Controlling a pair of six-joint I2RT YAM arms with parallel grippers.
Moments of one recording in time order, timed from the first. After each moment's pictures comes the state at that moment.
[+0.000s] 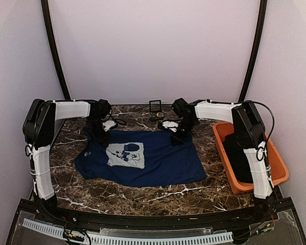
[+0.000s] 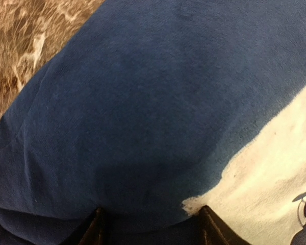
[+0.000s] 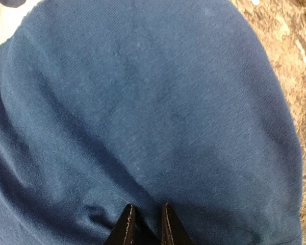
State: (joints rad) left arm -0.35 2.06 1.52 -0.87 -0.10 0.30; right arm 0.60 2.30 1.85 -0.84 -0.23 -0.52
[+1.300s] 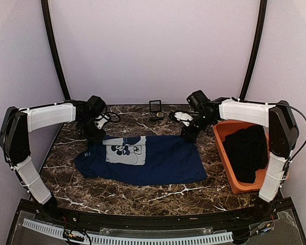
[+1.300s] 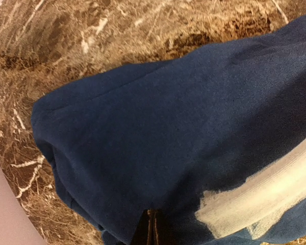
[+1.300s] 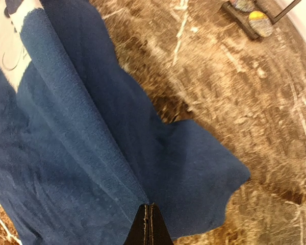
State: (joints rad) left arm -0.43 1.70 1.30 -0.82 -0.21 0.09; right arm 0.59 1.86 1.45 -0.63 -0.17 -0.41
